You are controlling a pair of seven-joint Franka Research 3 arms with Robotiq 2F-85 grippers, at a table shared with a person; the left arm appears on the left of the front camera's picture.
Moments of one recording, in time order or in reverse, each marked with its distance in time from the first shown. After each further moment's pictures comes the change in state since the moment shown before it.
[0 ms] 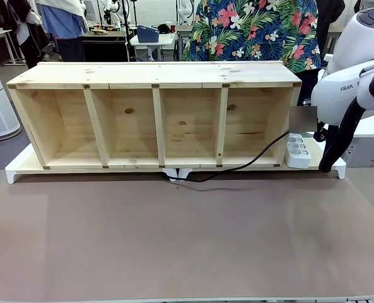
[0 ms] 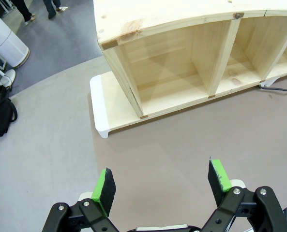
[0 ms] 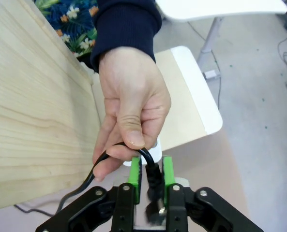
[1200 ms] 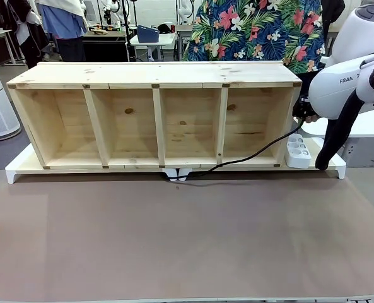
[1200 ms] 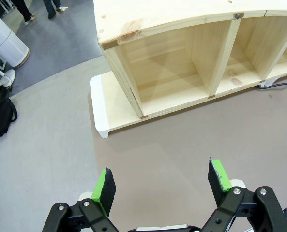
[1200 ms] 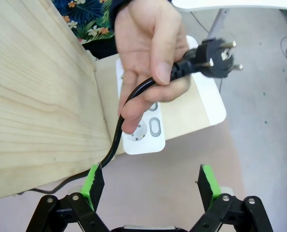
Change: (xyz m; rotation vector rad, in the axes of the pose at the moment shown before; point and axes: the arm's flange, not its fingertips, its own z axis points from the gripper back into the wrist) left arm 0.000 0.000 0.000 0.000 0.000 0.000; right arm -0.002 0.004 0.004 0.006 0.046 0.029
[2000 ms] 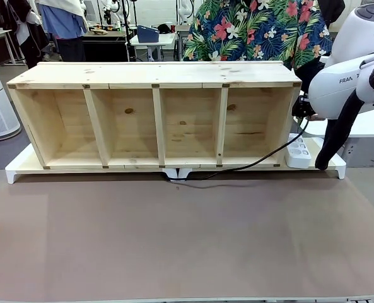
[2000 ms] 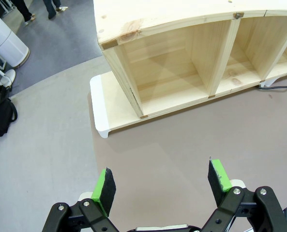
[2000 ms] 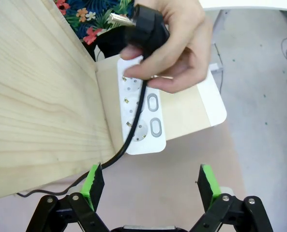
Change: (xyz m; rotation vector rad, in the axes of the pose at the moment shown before) left arm 0.000 0.000 0.000 0.000 0.000 0.000; right arm 0.000 0.001 0.001 0.002 -0.004 0.002
